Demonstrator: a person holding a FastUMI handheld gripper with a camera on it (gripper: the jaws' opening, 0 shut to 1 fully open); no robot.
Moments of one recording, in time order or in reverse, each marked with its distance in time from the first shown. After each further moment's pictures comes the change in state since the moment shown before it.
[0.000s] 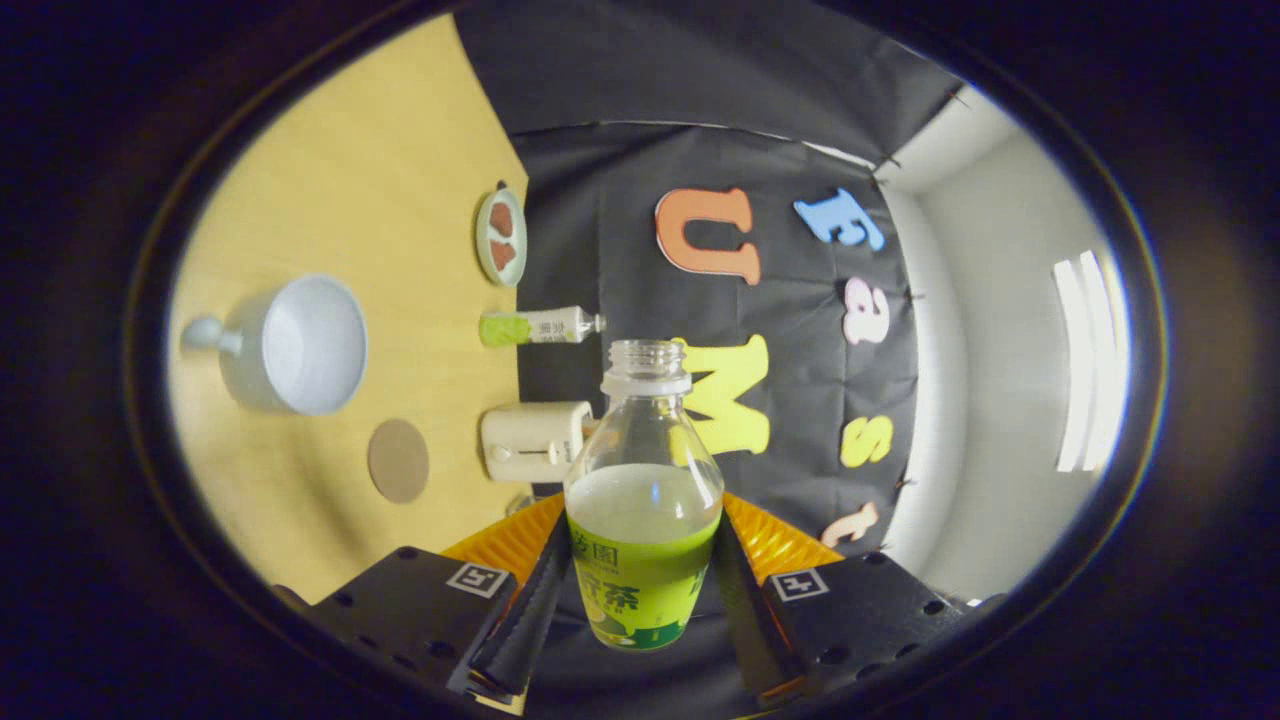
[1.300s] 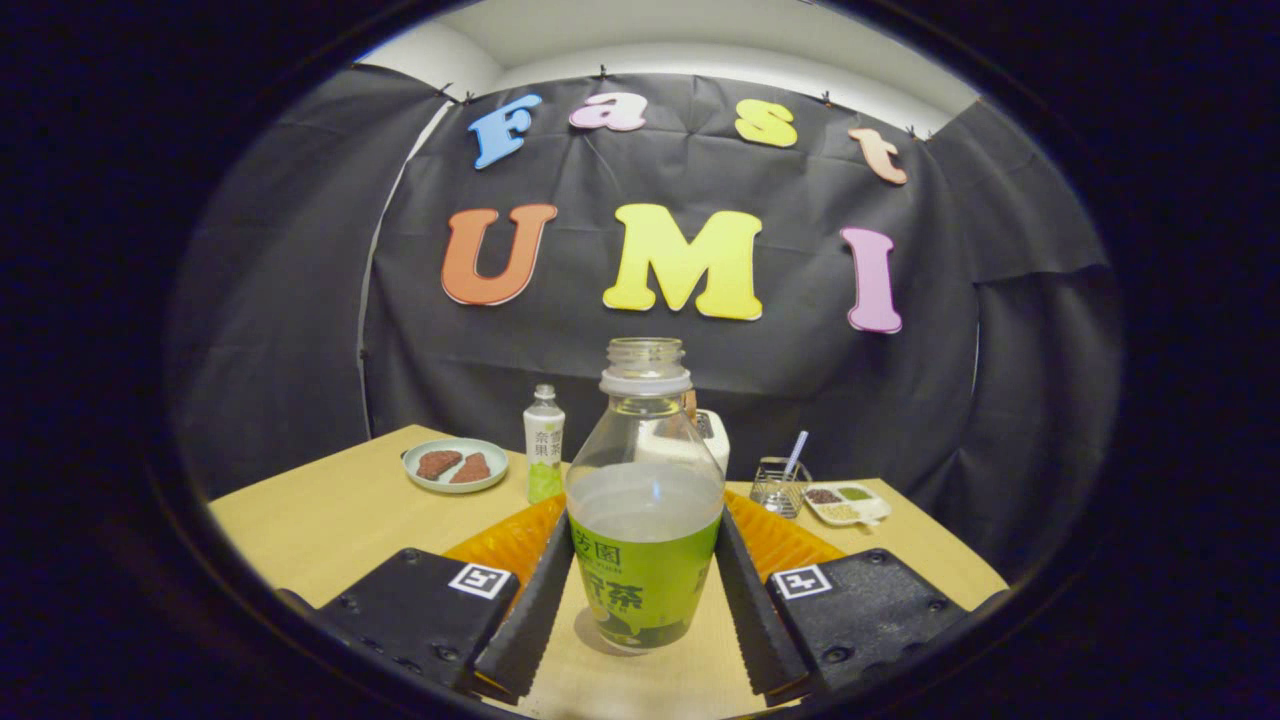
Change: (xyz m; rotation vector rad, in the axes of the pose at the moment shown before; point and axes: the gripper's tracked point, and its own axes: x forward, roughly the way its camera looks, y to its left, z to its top) arm 0.086 0.037 0.000 1.266 0.088 0.326
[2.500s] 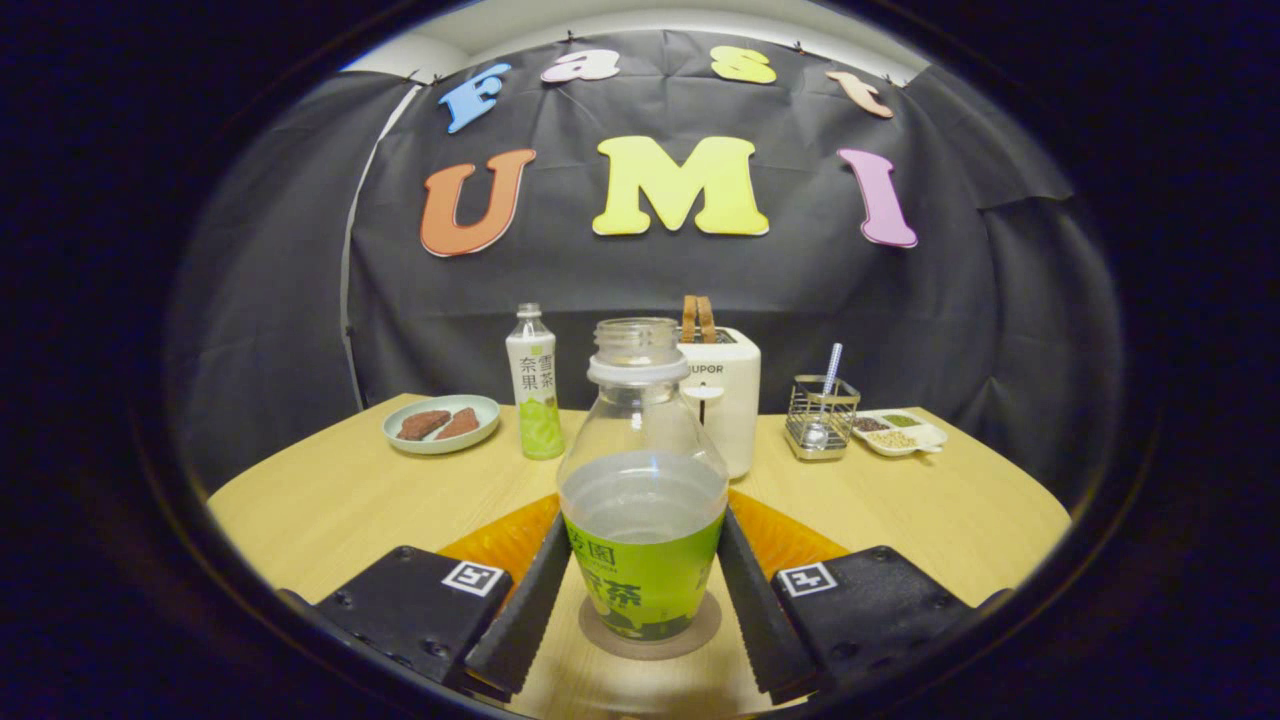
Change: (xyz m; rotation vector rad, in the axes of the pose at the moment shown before) arm 0.069 0.007 -0.083 0.067 0.121 0.022
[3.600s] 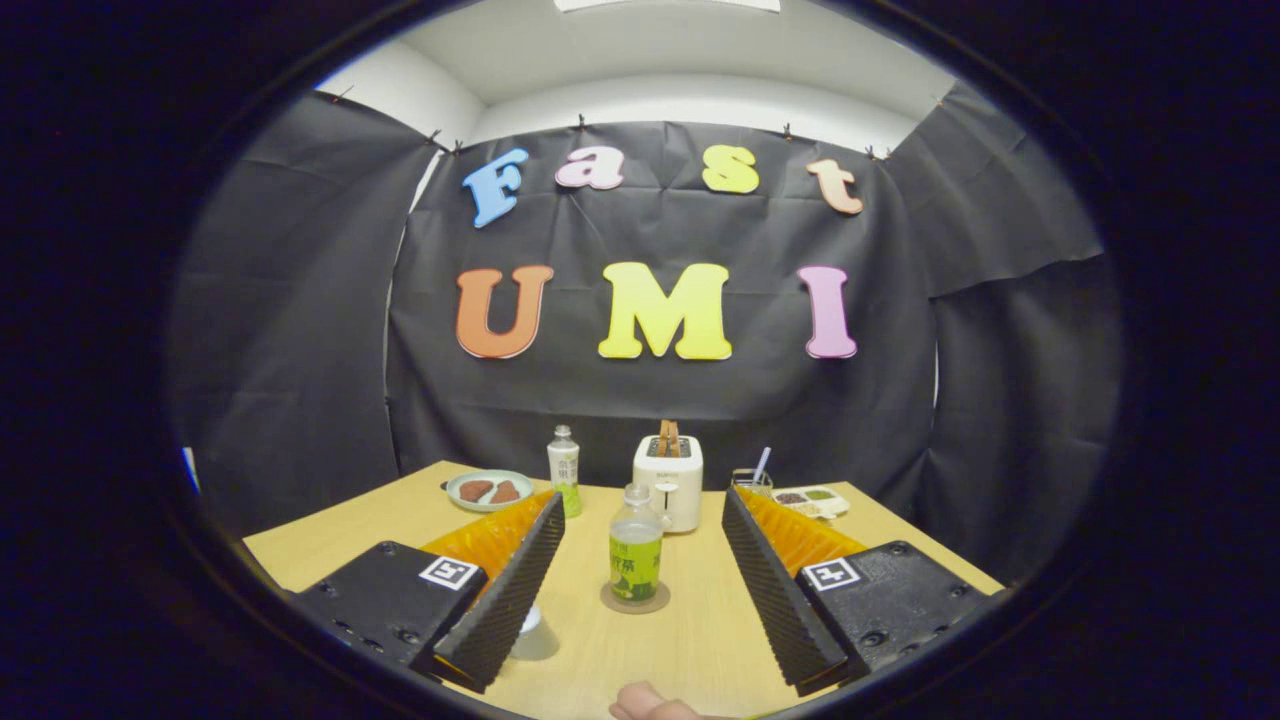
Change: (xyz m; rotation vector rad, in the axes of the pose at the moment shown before) arm -0.262 -0.009 0.086 -0.020 -0.230 -0.034
